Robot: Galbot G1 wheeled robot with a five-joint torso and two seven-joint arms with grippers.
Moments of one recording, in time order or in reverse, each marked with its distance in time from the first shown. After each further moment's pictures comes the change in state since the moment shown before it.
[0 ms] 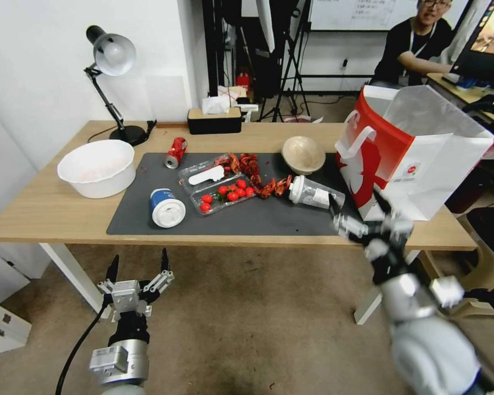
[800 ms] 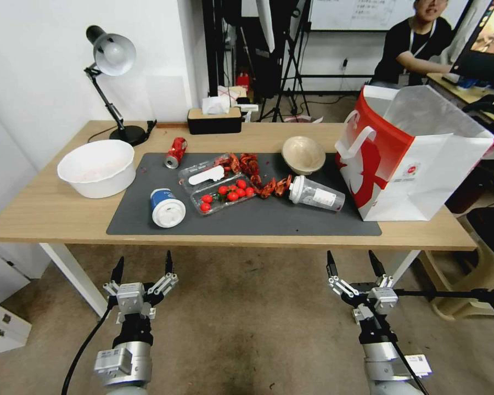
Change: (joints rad) left arm 0.008 -0.003 0.004 0.014 0.001 -0.020 0.015; right arm -0.041 0.054 -0.026 -0.184 -0.031 0.120 0.004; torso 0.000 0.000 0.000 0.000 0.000
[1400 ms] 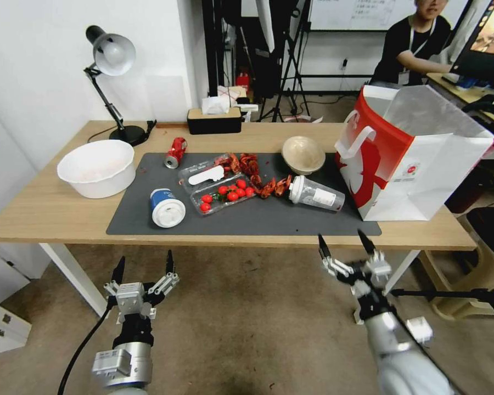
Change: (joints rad) left arm 0.012 0.000 0.001 -0.027 -0.020 0.009 0.006; right arm 0.204 -0.254 -0.020 0.116 0.165 -0.309 -0.105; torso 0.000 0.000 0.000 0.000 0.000
